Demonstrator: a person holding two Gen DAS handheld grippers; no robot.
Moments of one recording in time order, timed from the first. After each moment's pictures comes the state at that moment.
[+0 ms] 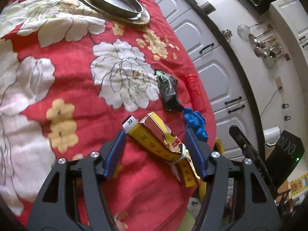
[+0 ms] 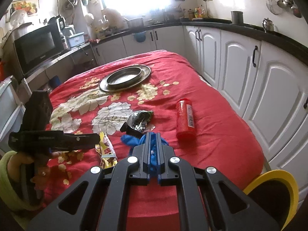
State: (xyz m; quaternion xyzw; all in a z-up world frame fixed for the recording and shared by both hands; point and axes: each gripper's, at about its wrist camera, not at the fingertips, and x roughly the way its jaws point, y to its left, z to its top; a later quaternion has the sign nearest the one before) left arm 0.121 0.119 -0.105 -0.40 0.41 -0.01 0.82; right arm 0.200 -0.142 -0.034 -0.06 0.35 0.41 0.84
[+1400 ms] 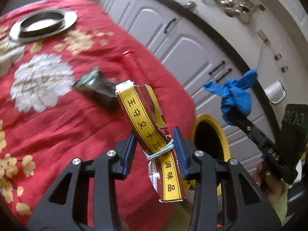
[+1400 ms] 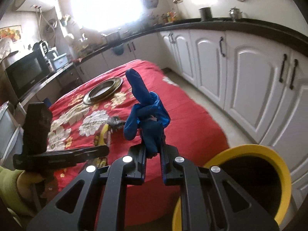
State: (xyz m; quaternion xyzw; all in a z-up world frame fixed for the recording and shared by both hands) left arm 0.153 0.001 -0.071 -0.25 0.41 -0.09 0.87; right arm 0.204 -0.249 -0.026 0.02 0.35 0.35 0.87
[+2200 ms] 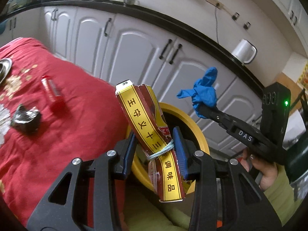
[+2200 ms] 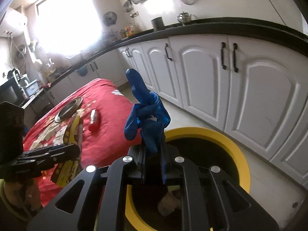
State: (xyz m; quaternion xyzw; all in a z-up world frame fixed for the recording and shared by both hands) left arm 0.162 -0.130 -0.041 -0.12 0.38 -0.22 0.89; right arm 0.182 -0.372 -0.034 0.07 0.34 0.22 0.91
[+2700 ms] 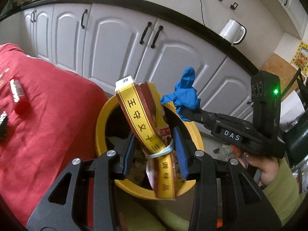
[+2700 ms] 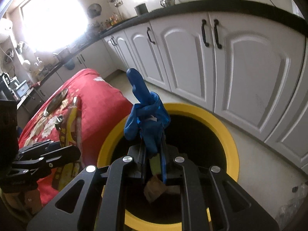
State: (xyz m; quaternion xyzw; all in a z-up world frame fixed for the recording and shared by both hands) left arm 0.179 -0.182 -0.069 -0.08 0.41 -0.27 0.87; right arm 0.185 -0.401 -0.072 0.09 0.40 0.18 0.89
